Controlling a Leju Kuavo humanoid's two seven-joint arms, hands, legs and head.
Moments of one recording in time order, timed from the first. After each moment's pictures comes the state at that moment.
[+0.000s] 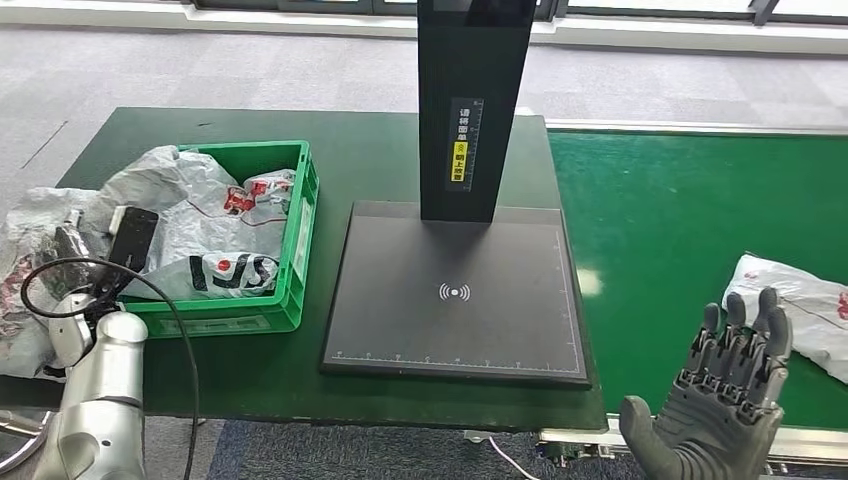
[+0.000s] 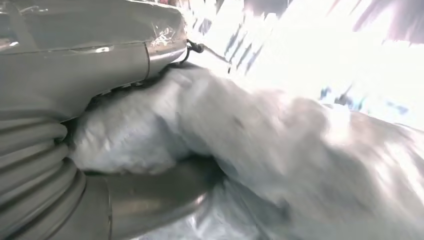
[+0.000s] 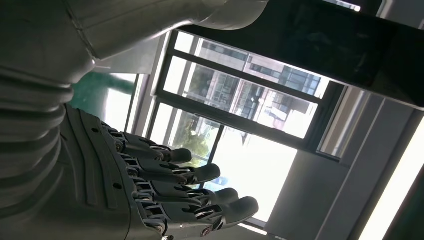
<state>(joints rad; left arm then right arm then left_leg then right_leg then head) -0.56 0.02 0.52 -0.84 -1.14 0.54 -0.26 0.38 0.11 0.27 -2.02 0.55 -0.43 -0.70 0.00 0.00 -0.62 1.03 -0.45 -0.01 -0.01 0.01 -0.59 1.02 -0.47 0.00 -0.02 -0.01</state>
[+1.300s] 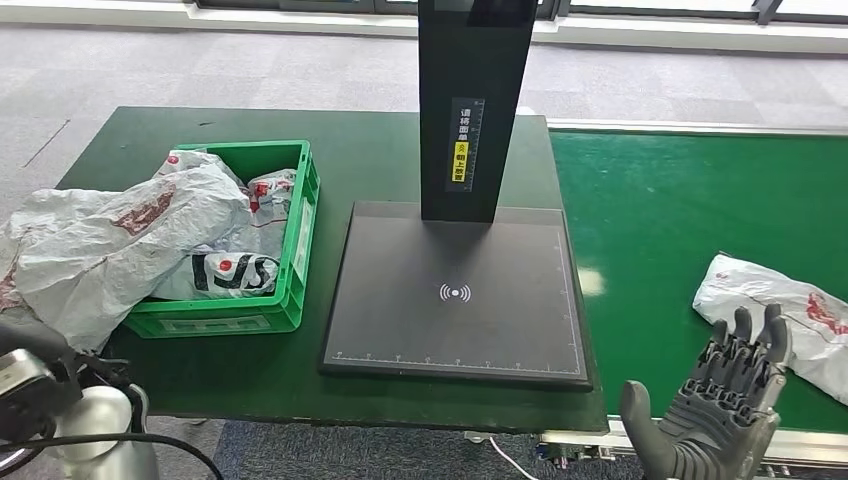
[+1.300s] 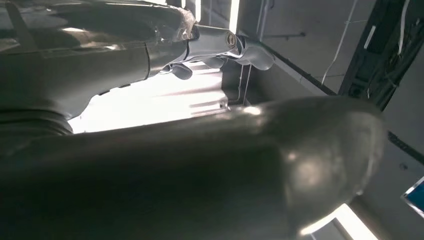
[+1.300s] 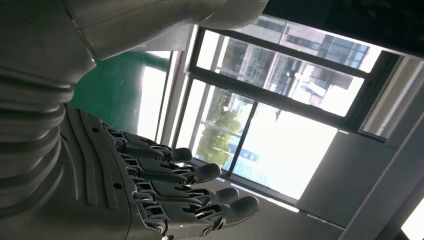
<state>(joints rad) -0.10 -0.24 0.18 -1.92 -0.53 0.70 -0.70 0.40 0.13 0.26 -1.97 0.63 -0.58 -0.60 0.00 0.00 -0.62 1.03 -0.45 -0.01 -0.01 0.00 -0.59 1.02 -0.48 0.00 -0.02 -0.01</state>
